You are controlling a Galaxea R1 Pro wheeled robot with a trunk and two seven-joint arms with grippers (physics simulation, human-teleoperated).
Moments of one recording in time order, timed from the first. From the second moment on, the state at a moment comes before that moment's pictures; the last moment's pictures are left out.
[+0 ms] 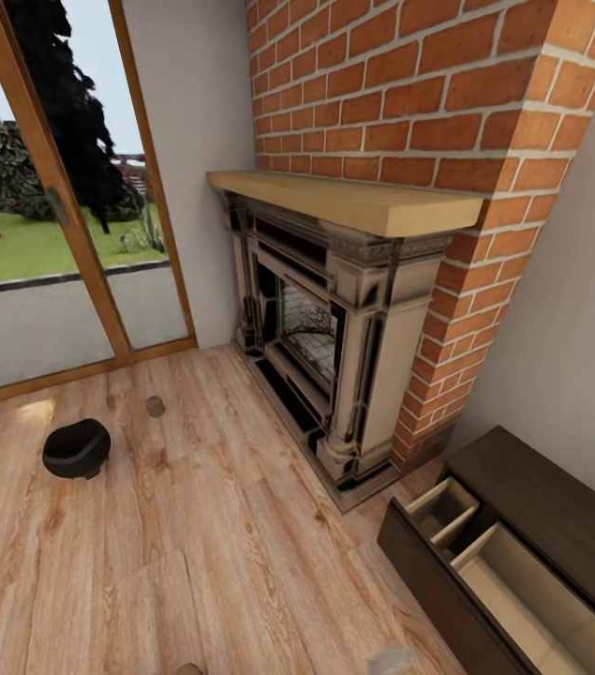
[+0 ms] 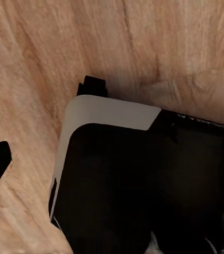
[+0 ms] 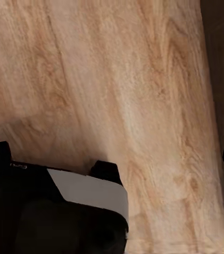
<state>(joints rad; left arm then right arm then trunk) -0.45 0.10 -0.55 0.03 0.80 0.29 -0.13 -0.42 0.17 0.38 -0.10 -0.11 0.11 -0.27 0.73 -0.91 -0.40</state>
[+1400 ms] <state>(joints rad) -0.63 0.07 -0.55 -0.19 0.80 0.50 0.30 -0.53 0.17 0.38 -0.27 -0.11 0.42 -0.15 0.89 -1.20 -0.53</state>
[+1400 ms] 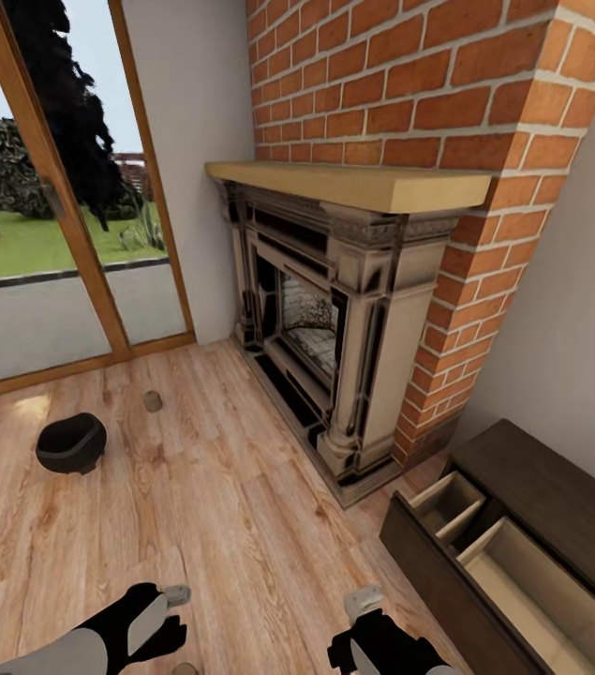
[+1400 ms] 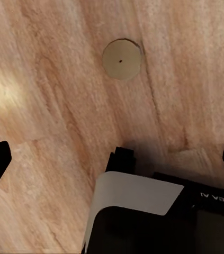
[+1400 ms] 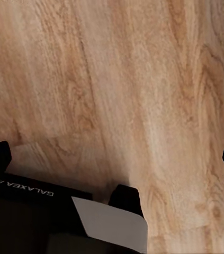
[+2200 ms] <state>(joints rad) -0.63 0.10 -0.48 -0.21 0.80 0.46 0.29 -0.53 0.17 0.38 -0.28 -0.11 0.33 -0.15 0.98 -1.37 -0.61</state>
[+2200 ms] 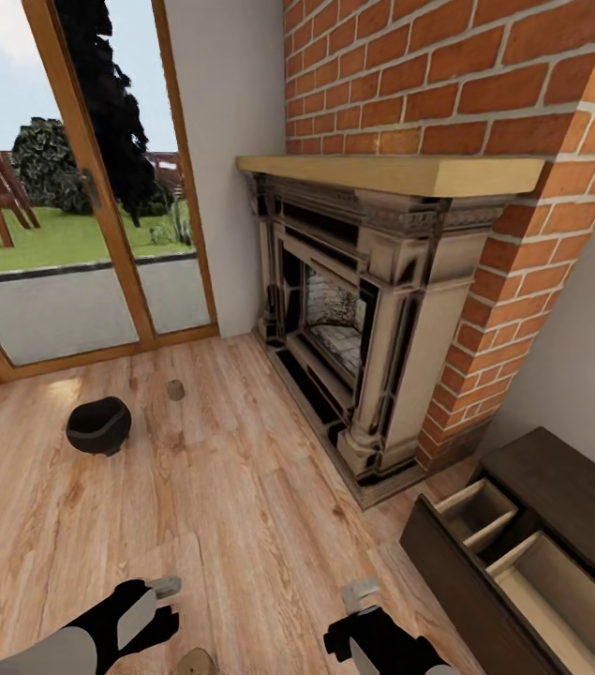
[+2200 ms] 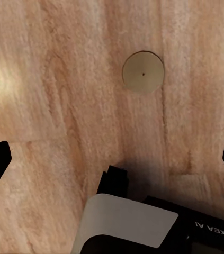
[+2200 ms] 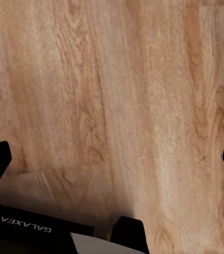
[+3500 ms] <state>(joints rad) -0.63 0.03 -0.49 -0.34 0.79 0.36 0.21 -0.53 0.17 0.38 -0.28 -0.11 0.31 -0.14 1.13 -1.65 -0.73</state>
